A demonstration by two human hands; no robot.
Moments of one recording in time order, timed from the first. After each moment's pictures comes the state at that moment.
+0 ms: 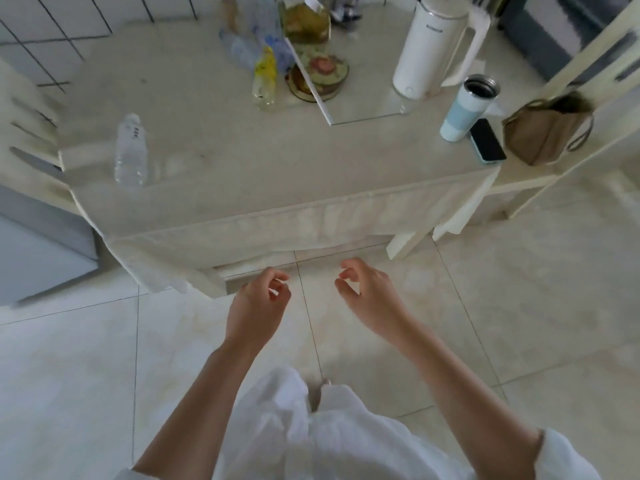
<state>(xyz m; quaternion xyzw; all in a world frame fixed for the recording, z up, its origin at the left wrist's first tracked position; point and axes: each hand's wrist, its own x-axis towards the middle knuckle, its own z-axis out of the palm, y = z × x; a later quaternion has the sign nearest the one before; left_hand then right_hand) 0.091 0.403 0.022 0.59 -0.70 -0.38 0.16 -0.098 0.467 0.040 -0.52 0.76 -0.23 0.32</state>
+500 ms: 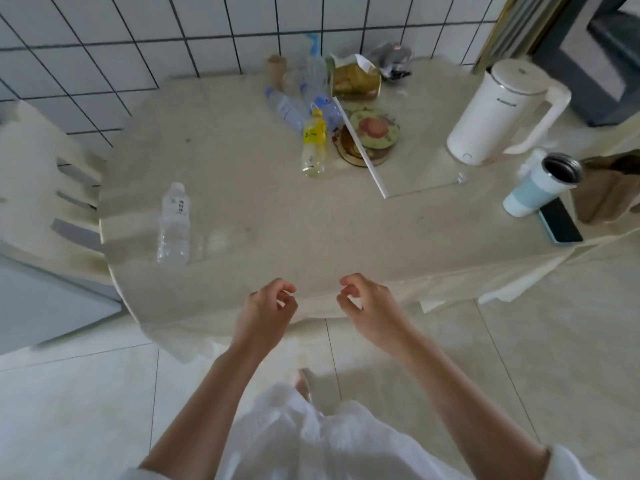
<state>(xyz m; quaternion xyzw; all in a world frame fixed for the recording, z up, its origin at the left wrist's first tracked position) 0.118 0.186 0.019 0.60 -0.69 -0.39 0.14 -0.071 0.248 0.040 -0.54 0.74 -0.23 0.33</state>
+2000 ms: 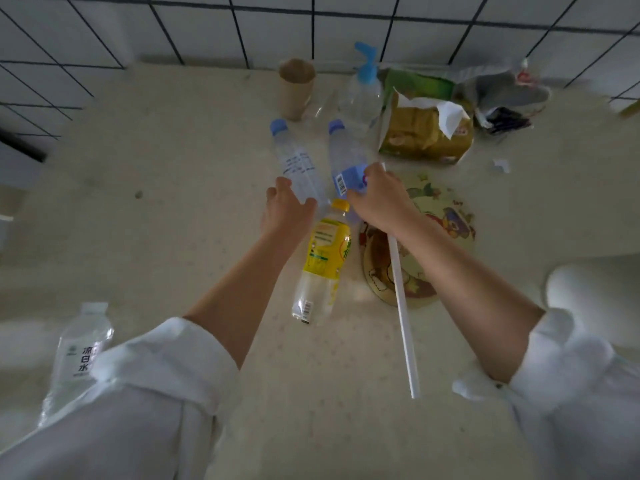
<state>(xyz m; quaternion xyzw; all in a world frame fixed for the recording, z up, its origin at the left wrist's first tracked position) -0.096 -0.317 -0.027 0.75 -0.53 -0.37 0.15 -0.244 -0.313 0.011 -0.57 0.75 -0.08 0.33</state>
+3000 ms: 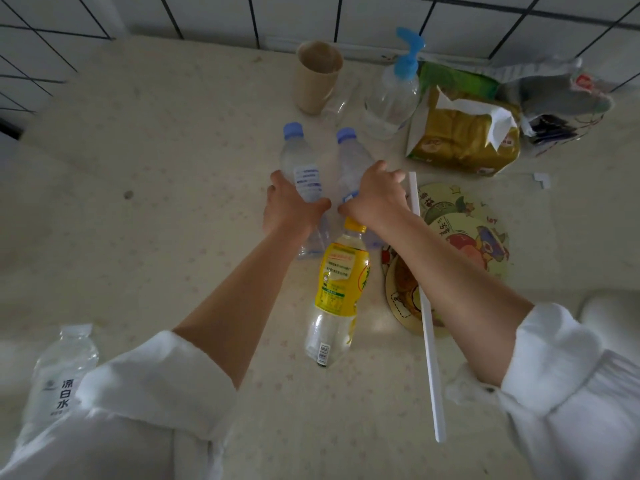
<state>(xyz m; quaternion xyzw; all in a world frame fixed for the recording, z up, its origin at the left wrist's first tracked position) -0.080 -0.361 -0.062 0.77 -0.46 -0.41 0.15 -0.199 -0.372 -0.031 -0.47 0.82 0.03 0.33</state>
